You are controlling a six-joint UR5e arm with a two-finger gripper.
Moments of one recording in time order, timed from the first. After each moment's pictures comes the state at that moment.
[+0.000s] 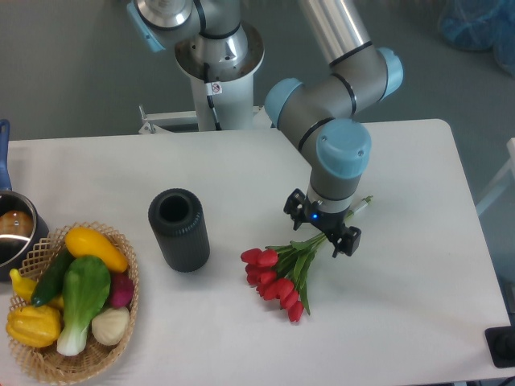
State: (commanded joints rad) arm 2.52 -2.03 -1.70 -0.95 1.52 1.19
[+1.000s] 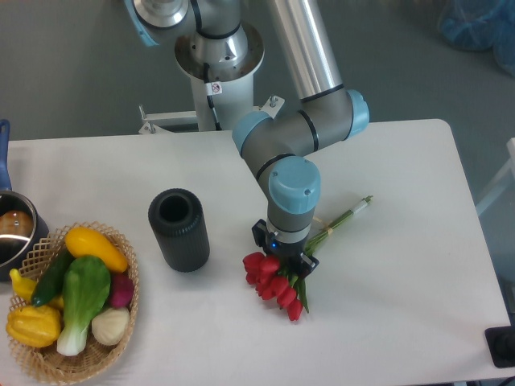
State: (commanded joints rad) arm 2.45 -2.06 -1.73 -0.87 1.52 1.02
